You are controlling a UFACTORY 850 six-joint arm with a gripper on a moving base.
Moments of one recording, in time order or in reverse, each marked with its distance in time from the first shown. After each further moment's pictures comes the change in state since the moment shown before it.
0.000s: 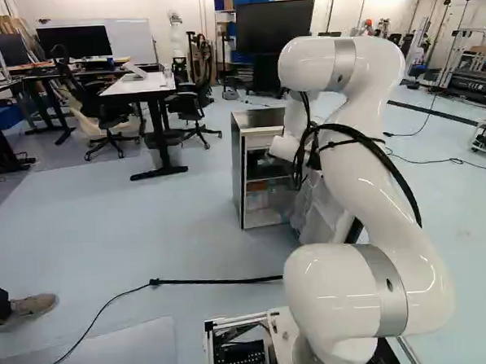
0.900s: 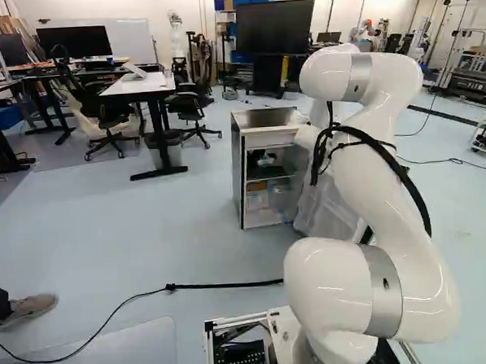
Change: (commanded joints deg) arm -9.9 -5.2 -12.6 0.2 0.1 0.0
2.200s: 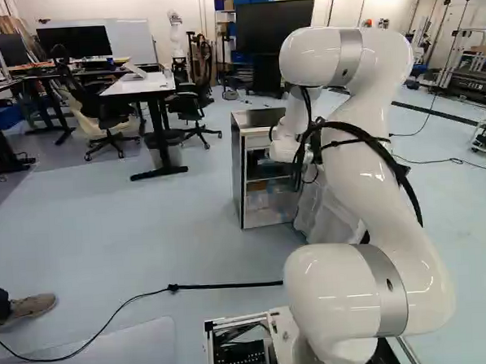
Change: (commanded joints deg) arm 12.4 9.6 20.4 -26.4 -3.9 0.0
